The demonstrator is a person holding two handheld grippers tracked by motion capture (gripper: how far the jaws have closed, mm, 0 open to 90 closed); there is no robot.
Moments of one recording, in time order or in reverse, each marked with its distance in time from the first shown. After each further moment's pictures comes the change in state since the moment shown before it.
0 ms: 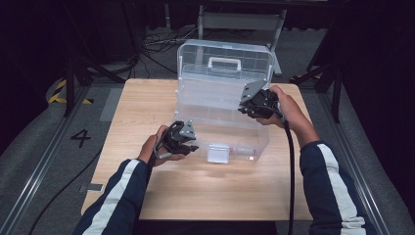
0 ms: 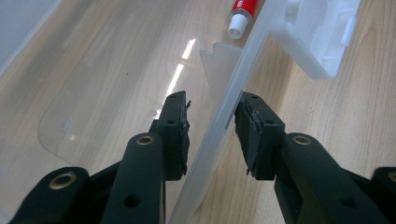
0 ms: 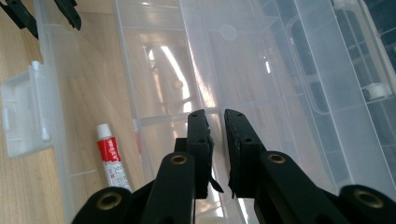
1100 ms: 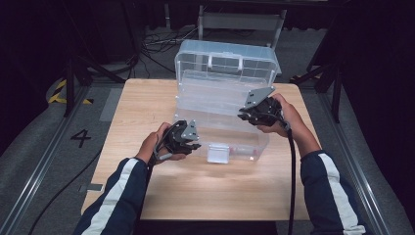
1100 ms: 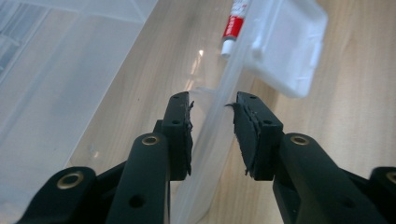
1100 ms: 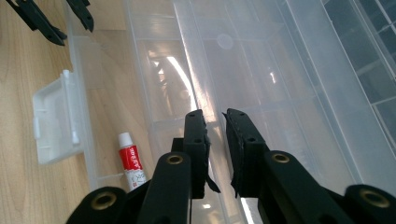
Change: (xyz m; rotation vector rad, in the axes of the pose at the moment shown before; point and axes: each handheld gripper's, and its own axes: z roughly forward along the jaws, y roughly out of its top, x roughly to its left) left arm -0.013 0.015 -0.024 -0.037 0.036 0.106; right arm 0.015 -0.016 -0.002 -0.078 0.026 0.058
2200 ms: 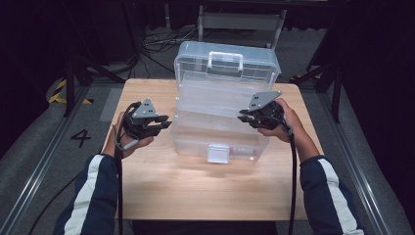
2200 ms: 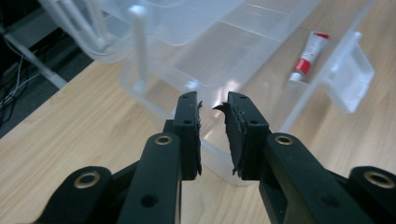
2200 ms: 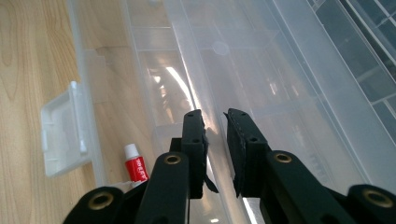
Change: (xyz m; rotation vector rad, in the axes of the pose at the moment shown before) left arm 0.044 -0.047 -0.081 -0.183 0.172 -0.290; right arm 0.005 -0.013 0.000 -0.084 -0.004 0.048
